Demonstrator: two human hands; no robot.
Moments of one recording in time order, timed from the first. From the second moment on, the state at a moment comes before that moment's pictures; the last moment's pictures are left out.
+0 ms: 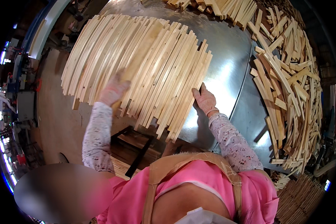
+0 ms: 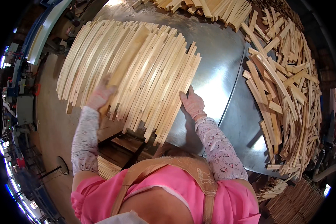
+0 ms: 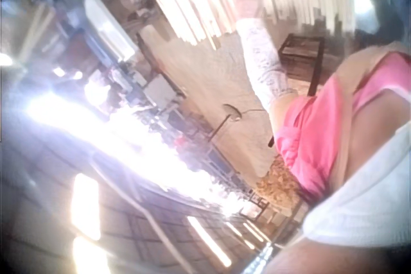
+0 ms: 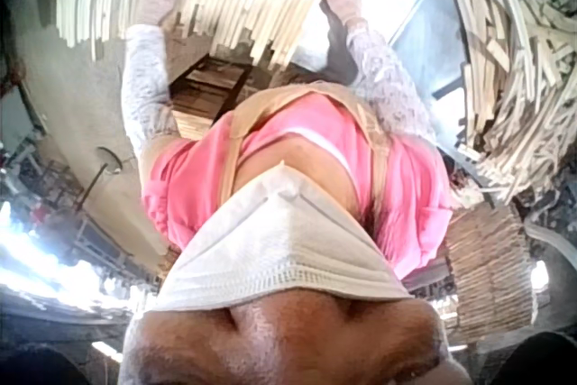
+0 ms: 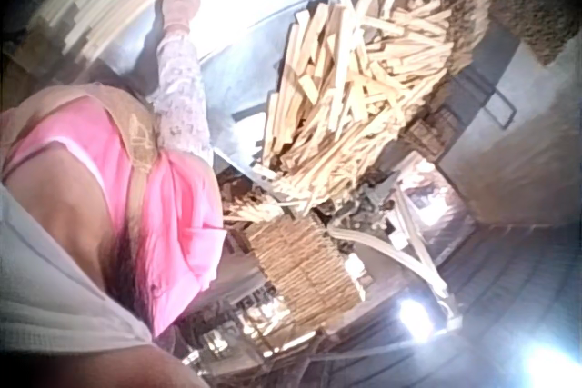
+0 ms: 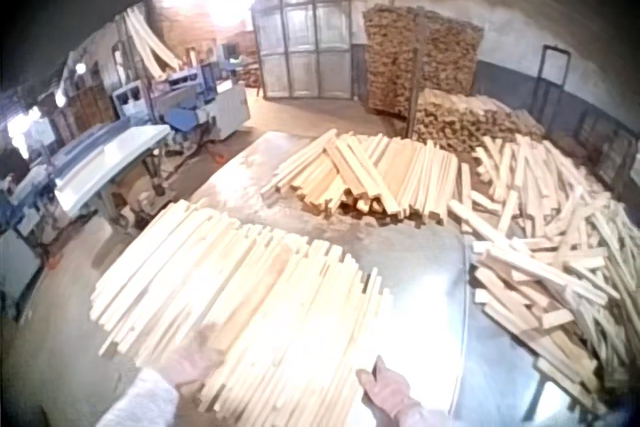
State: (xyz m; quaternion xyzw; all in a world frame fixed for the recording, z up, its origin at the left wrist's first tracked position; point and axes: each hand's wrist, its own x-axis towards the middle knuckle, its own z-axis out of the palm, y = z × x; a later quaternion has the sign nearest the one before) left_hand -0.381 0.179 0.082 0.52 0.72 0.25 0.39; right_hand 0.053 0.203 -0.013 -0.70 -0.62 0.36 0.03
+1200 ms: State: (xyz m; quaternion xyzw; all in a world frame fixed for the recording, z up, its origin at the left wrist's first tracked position) left_hand 0.243 0.074 0.001 0.75 0.45 0.19 0.44; right_hand 0.649 0.084 0.108 -0.80 -0.60 0.00 0.06
